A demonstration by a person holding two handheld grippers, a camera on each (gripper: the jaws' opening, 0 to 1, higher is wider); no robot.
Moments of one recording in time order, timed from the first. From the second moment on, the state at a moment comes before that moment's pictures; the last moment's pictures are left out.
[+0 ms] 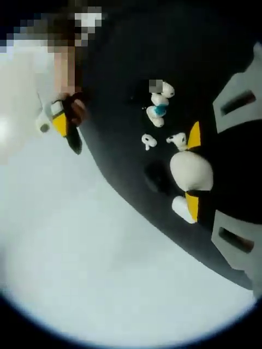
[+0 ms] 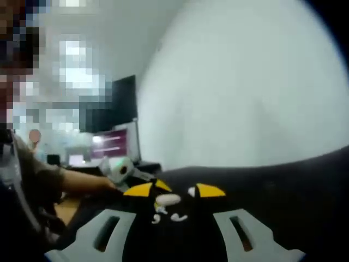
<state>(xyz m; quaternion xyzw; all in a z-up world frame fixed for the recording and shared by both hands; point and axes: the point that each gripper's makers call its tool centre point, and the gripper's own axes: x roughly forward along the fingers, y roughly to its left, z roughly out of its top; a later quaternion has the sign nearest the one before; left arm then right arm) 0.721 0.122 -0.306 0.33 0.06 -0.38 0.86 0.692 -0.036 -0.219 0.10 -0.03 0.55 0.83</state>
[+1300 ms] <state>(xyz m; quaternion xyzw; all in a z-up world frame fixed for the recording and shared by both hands) 0.601 0.106 -0.265 0.10 0.13 -0.32 0.93 0.694 -0.041 -0.219 0.11 -0.04 0.54 0.83</state>
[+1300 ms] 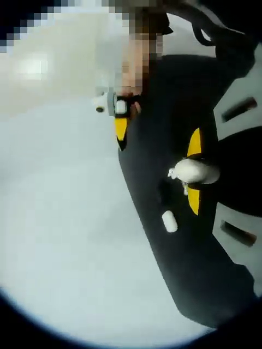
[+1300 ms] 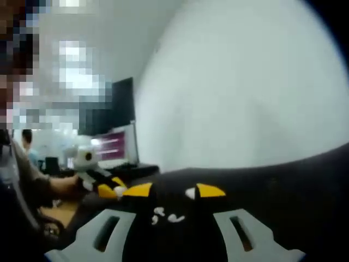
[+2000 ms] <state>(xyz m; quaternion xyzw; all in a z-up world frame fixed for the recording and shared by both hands) 0.569 0.060 -0.274 0.06 0.13 -0.40 0.91 0.700 -0.040 -0.226 0.09 -0.03 0.54 0.84</state>
